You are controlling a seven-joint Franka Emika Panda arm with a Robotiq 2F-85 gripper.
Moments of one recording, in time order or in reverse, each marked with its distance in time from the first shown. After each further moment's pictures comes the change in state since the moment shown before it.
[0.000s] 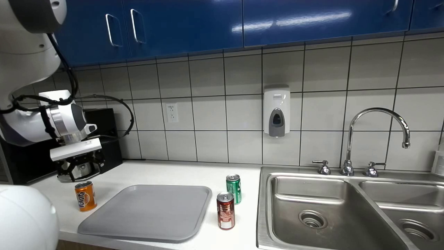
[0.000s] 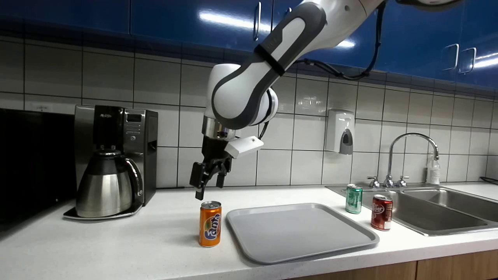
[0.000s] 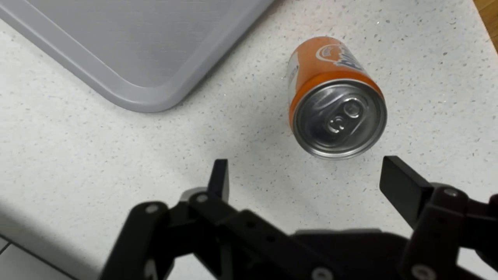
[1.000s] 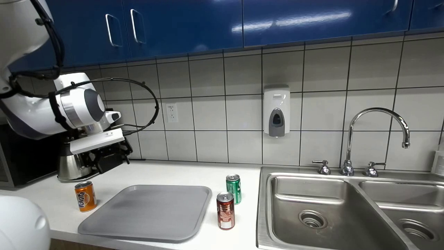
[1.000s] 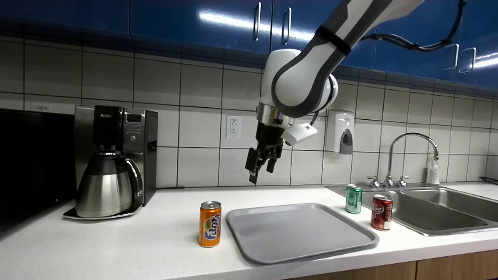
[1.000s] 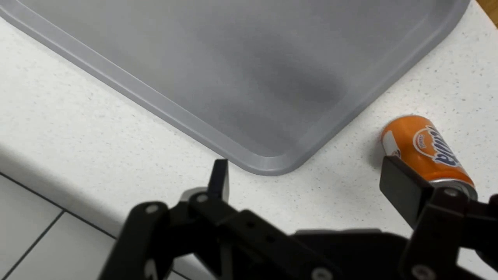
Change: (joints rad) arm -0.161 -0.350 -0.038 -0.370 0.021 0.106 -0.019
